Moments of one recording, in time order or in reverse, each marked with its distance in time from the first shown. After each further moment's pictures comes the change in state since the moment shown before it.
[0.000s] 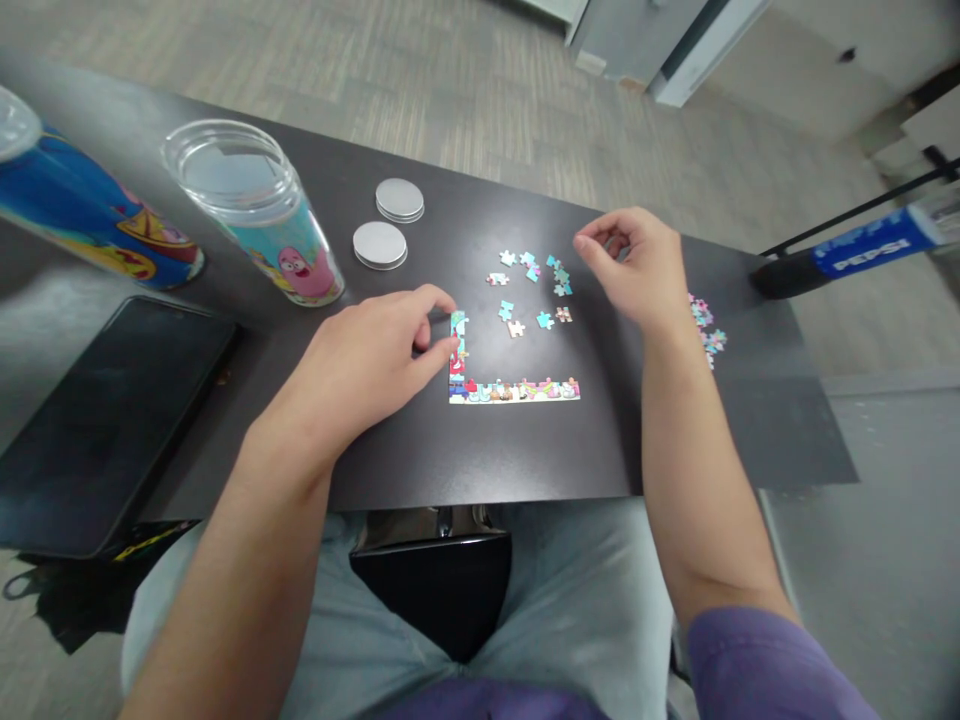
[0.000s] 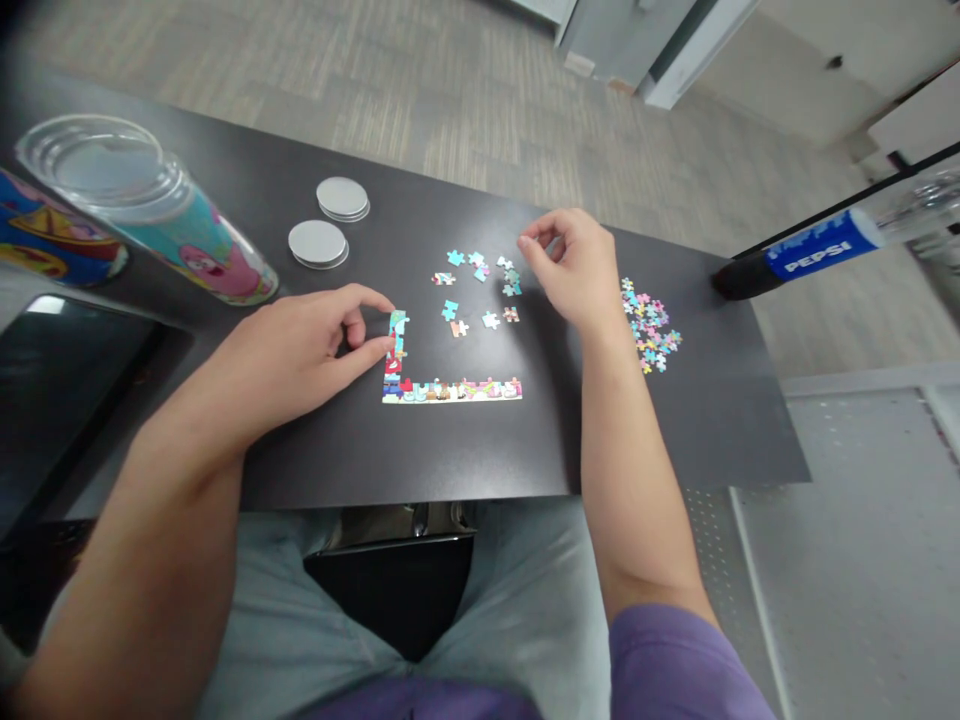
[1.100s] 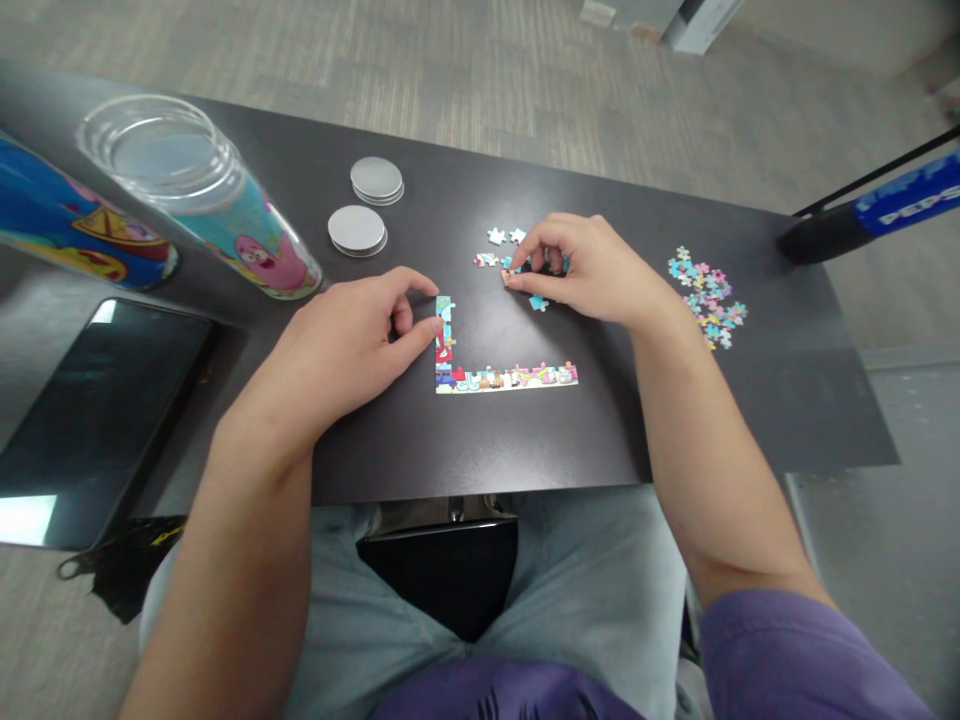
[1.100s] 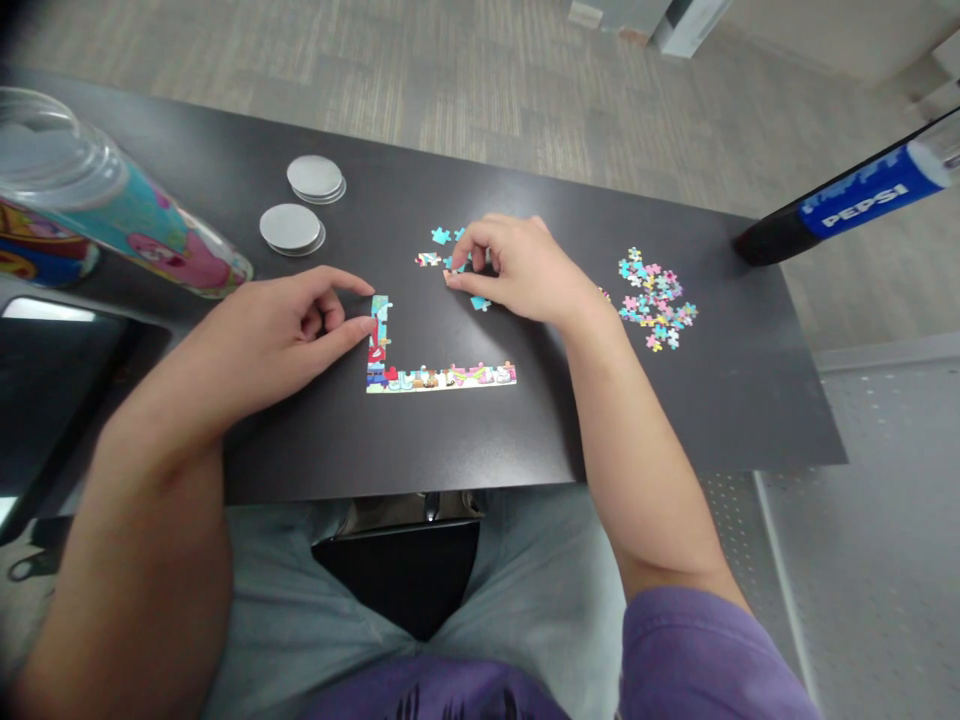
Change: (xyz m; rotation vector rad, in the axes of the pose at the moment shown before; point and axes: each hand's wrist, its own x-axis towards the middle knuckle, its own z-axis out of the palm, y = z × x) left_hand 0.008 0.000 -0.007 -0.108 -0.028 -0.089; right_hand -0.007 -0.042 0.007 0.084 -0.537 -0.130
